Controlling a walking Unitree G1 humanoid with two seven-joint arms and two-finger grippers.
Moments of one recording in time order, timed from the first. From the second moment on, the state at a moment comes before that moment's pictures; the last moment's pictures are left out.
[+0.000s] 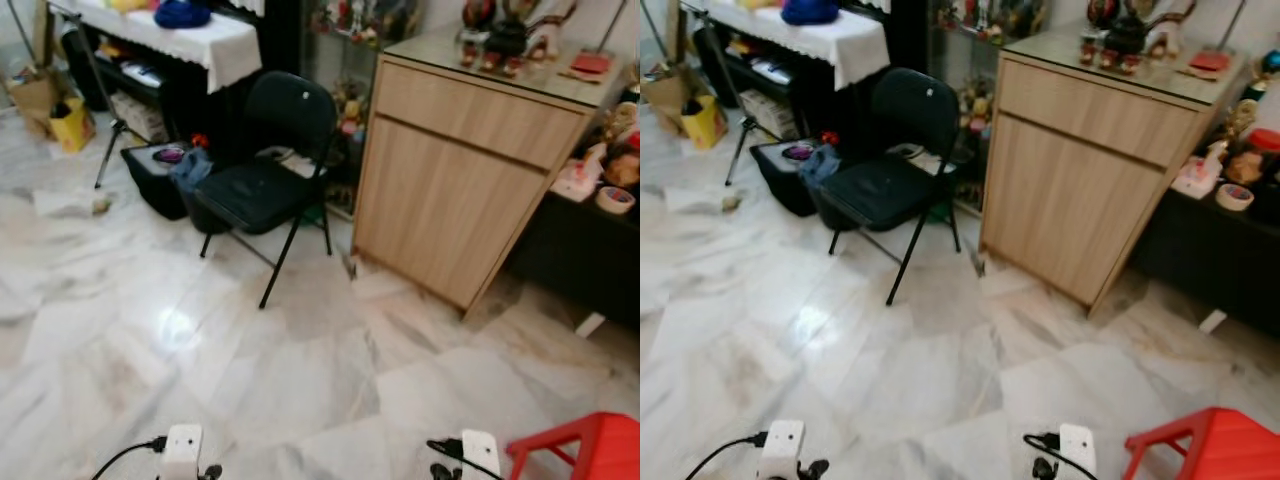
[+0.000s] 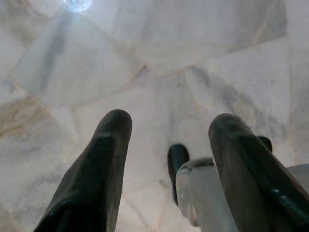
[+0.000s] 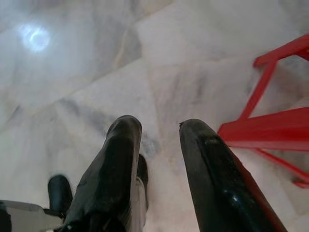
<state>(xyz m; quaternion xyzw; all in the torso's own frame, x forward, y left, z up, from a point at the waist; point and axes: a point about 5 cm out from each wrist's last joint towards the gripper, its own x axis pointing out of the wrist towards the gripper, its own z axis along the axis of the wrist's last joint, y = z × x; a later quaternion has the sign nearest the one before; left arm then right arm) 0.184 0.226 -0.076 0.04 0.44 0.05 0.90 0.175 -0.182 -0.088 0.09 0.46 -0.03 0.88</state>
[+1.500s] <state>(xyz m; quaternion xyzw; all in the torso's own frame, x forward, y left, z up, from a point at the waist) 0.192 0.224 -0.072 0.06 0.43 0.03 0.90 0.171 -0.179 -0.090 0.10 0.46 -0.03 0.88</state>
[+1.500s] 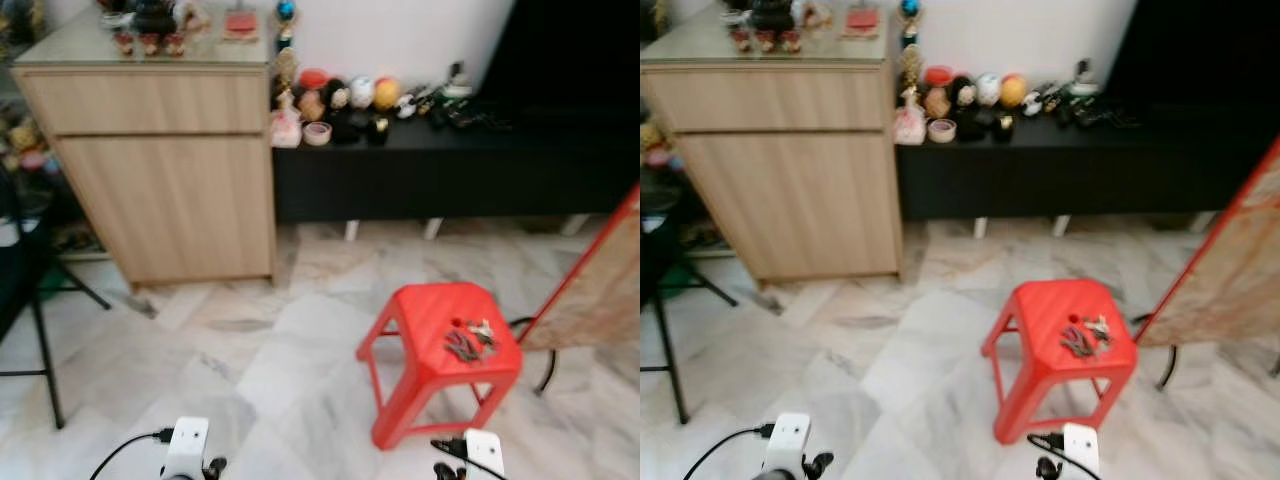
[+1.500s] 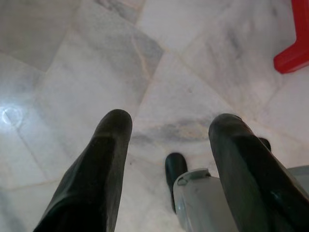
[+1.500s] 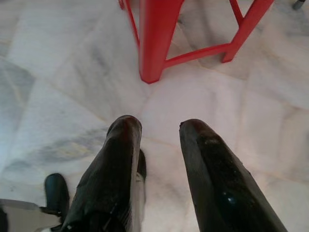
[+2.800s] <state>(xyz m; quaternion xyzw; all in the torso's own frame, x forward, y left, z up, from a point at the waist) 0.250 0.212 -0.028 0.04 0.25 0.02 0.97 0.182 -0.189 -0.079 0.08 0.38 -0.04 0.92</state>
